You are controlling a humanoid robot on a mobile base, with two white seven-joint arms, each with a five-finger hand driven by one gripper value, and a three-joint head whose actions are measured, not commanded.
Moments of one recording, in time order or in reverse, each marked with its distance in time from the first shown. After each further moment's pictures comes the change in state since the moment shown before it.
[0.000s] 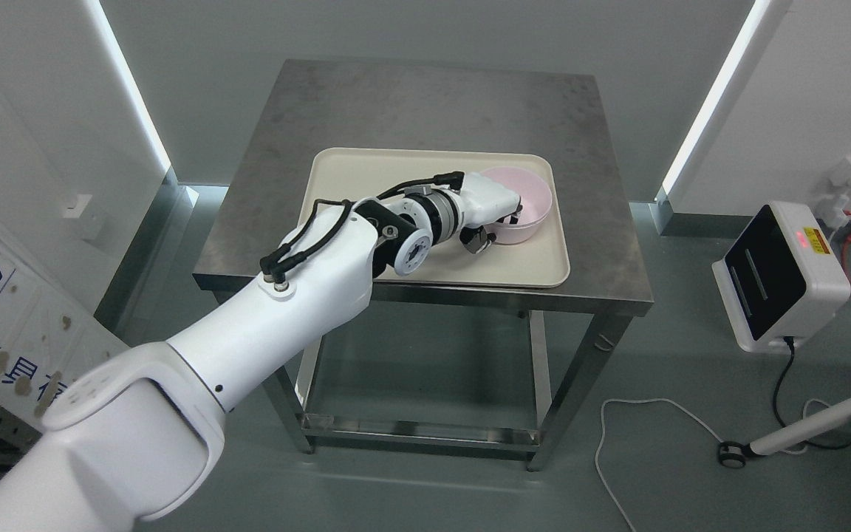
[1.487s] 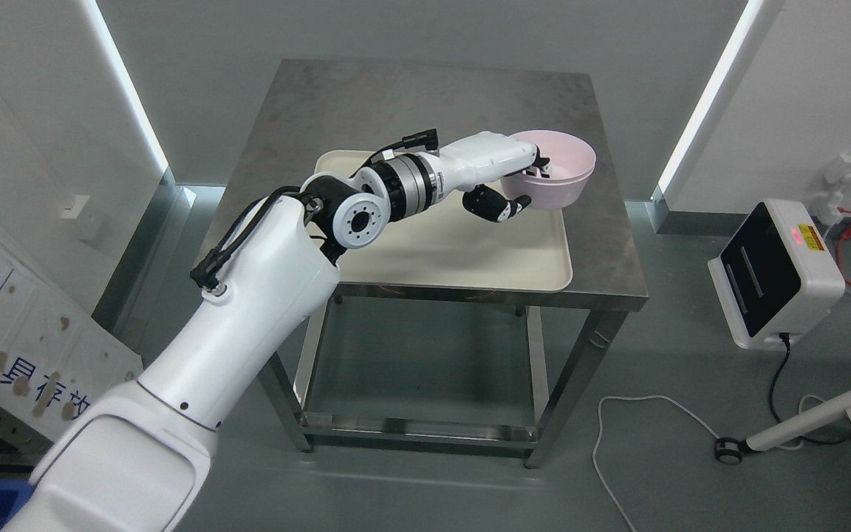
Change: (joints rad) left arm 0.165 0.023 0.463 -0.215 0.018 -0.309 -0.134; right arm 0.000 0.000 0.000 0.000 0.055 -0.005 0.000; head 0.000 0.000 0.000
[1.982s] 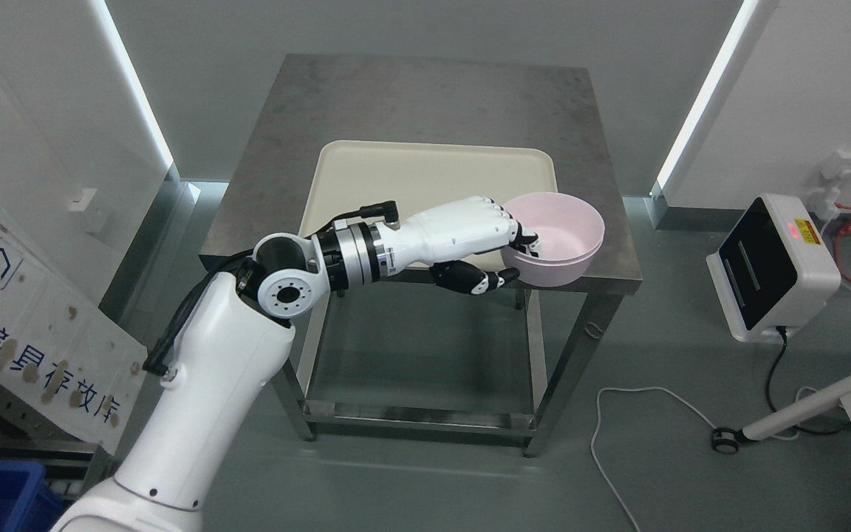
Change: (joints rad) left arm 0.277 0.014 0.269 -0.214 0.008 -0.418 -0.154; right arm 0.000 0.000 0.000 0.000 -0.041 0.004 0.000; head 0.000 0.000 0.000
